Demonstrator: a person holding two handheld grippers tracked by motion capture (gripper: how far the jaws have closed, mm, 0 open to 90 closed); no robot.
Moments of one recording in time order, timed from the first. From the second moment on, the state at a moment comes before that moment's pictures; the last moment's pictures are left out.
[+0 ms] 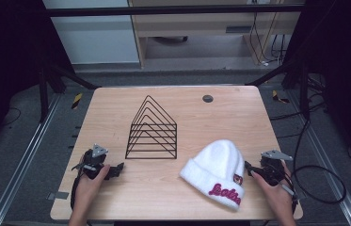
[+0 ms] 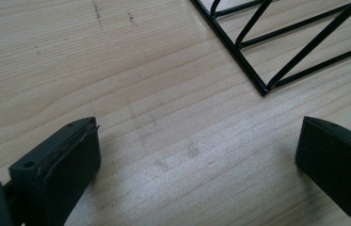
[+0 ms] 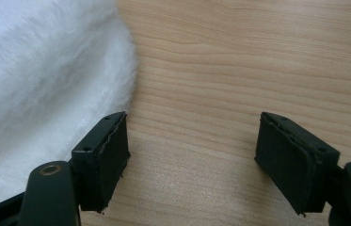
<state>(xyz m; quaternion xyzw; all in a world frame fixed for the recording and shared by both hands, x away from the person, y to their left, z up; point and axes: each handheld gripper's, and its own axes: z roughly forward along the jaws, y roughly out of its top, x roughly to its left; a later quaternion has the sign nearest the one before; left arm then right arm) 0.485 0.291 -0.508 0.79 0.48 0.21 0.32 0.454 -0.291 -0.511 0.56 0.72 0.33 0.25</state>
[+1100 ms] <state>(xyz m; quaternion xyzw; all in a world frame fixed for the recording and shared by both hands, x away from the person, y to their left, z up) 0.486 0.294 -0.508 0.80 0.47 0.20 0.33 0.485 -0.277 -0.441 0.50 0.79 0.27 0.22</state>
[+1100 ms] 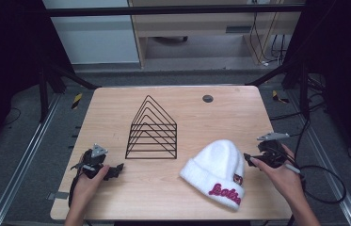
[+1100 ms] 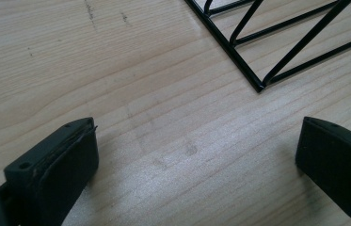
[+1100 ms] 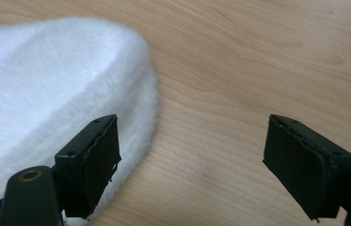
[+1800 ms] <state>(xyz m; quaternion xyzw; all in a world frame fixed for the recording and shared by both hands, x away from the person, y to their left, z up) 0.486 0.294 -0.509 0.80 0.47 0.20 0.33 0.540 -0.226 -0.421 0.45 0.85 0.21 0.14</state>
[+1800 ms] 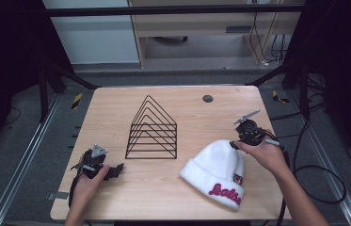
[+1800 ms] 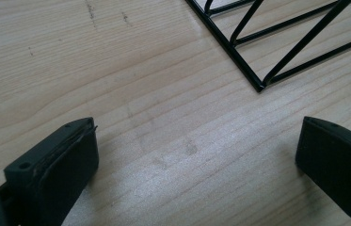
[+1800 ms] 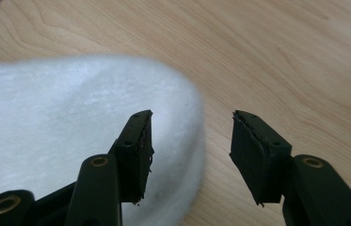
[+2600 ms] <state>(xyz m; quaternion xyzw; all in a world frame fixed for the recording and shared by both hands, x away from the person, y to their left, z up) 0.486 0.294 -0.508 0.79 0.47 0.21 0.33 0.559 -0.219 -0.459 0.48 0.85 0.21 0.09</state>
